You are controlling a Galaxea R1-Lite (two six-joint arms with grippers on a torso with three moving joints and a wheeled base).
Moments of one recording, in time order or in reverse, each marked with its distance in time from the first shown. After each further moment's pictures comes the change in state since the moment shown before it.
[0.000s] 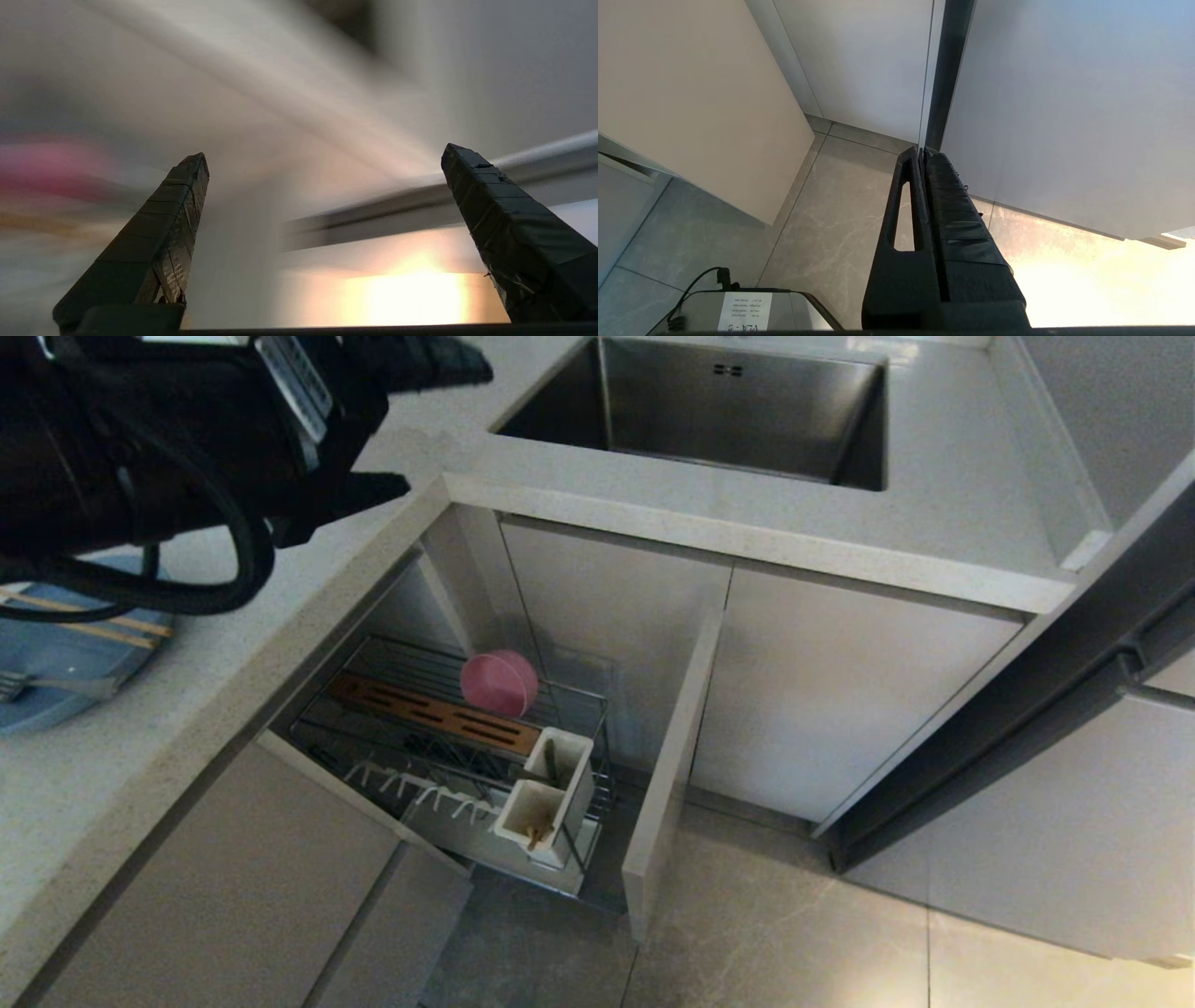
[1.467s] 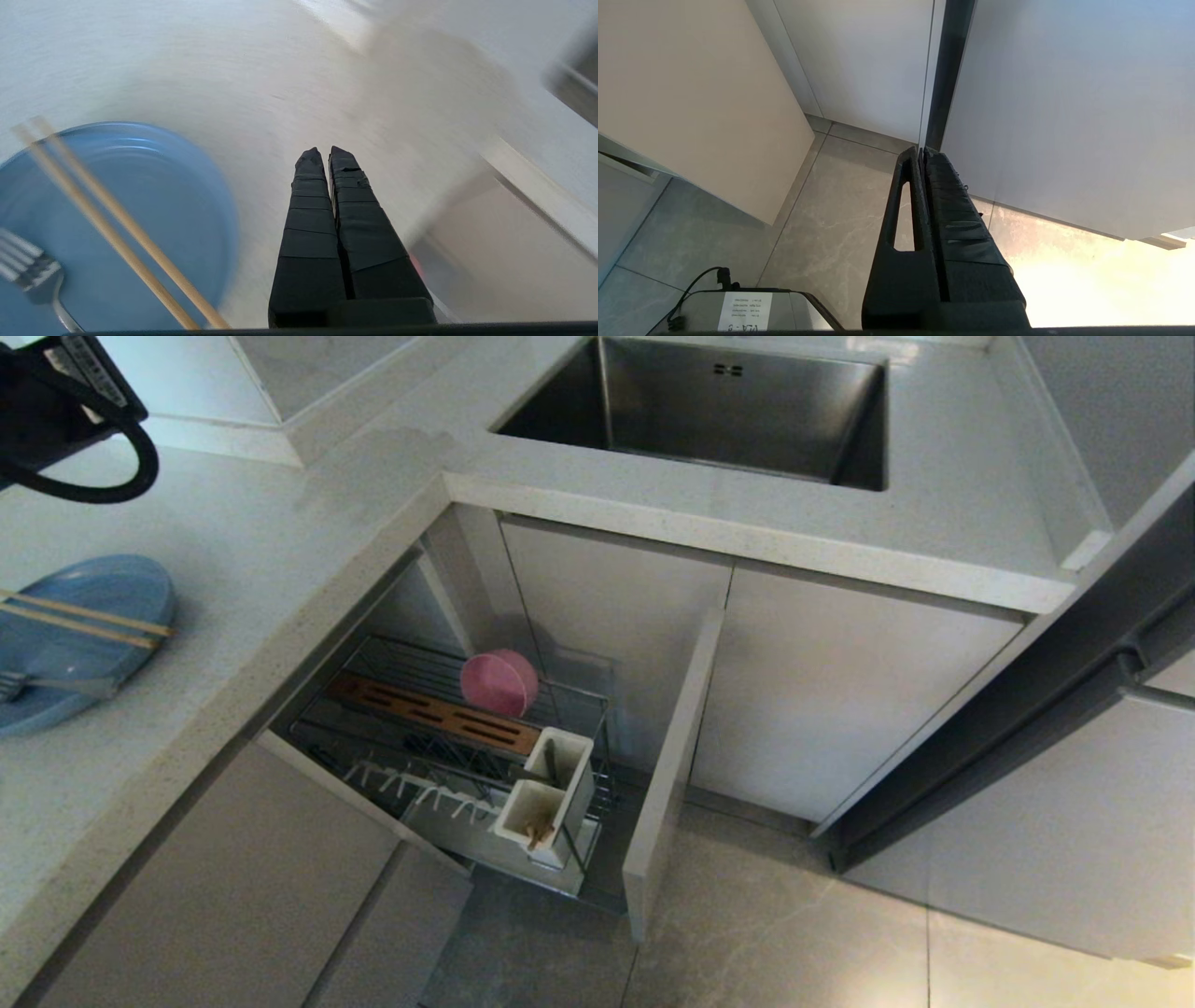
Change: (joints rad) left arm 0.558 0.162 -0.416 0.336 0.304 0.140; right arm 0.000 0.000 0.000 0.000 0.000 0.000
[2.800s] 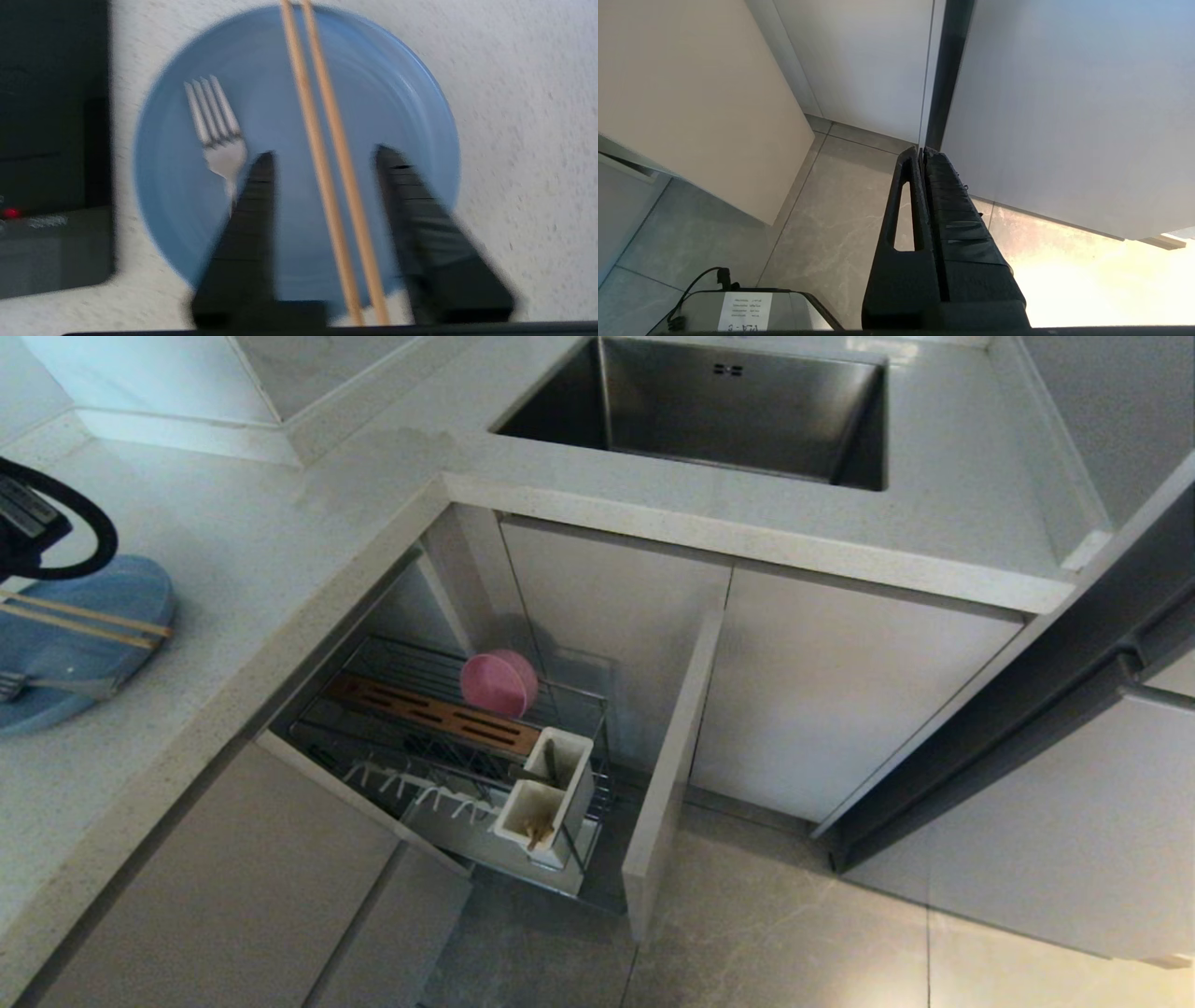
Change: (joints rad) left arm 0.193 0.060 -0.039 0.407 0.199 -0.466; right arm 0.000 0.000 0.000 0.000 0.000 0.000
